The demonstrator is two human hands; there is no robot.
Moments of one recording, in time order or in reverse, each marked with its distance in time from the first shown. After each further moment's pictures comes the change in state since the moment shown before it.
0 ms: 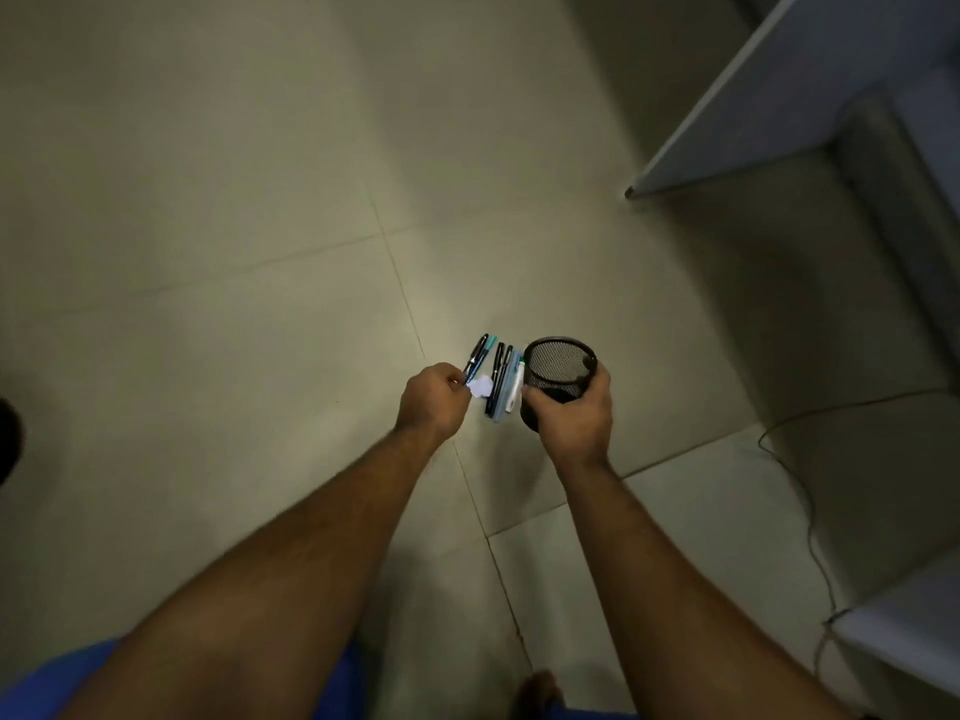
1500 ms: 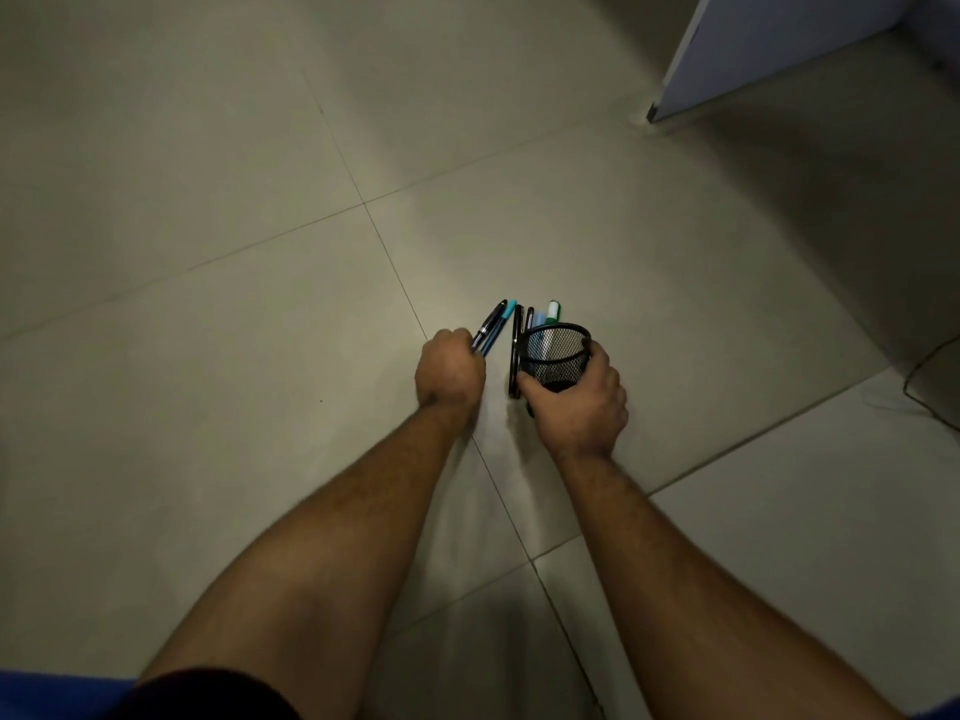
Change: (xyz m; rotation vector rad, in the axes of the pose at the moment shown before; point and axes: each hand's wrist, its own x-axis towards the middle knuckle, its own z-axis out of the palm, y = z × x) left_hand 0.108 -0.085 0.107 0.467 0.304 0.270; right_hand 0.047 0.141 0.091 -0.197 0.189 -0.156
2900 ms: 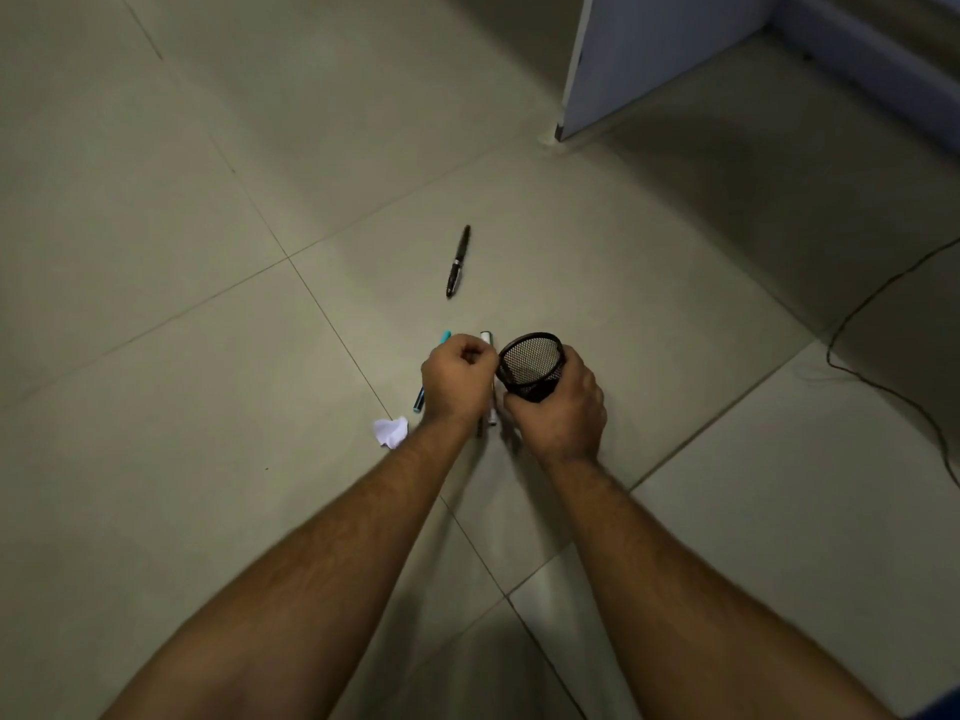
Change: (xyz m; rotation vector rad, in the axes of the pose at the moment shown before) left_hand -0.004 0.081 0.007 -0.680 -0.030 -0.001; right_hand 0.041 0.023 -0.017 0.039 0.030 0.012
